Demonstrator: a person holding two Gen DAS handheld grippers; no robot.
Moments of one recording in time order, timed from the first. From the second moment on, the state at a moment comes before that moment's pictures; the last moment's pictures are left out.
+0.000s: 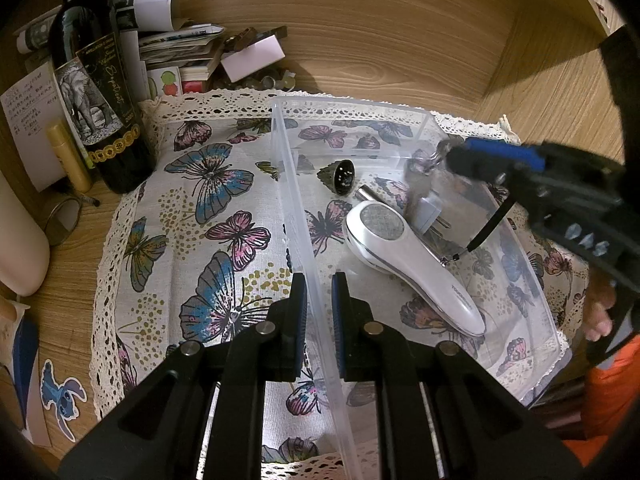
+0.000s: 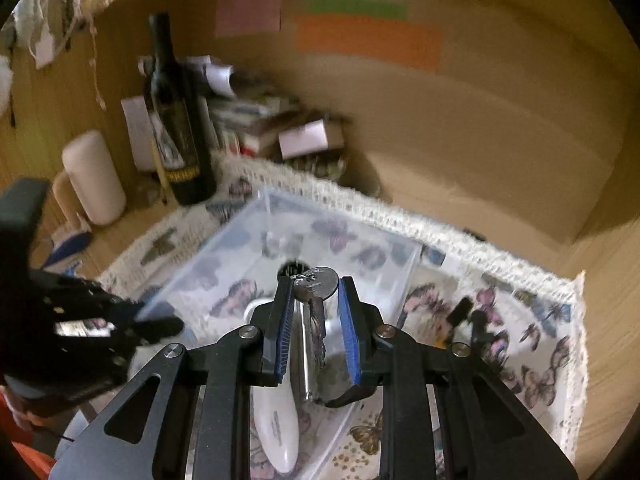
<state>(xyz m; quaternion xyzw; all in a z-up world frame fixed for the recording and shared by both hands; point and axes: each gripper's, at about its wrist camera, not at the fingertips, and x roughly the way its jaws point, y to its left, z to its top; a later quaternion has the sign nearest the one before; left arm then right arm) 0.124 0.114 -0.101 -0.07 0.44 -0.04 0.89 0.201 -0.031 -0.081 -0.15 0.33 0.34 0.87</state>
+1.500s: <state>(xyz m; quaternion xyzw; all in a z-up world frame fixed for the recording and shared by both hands) 0.123 0.114 -0.101 -0.07 0.44 -0.04 0.89 0.307 -0.127 -0.166 -0.11 0.46 0.20 0.86</state>
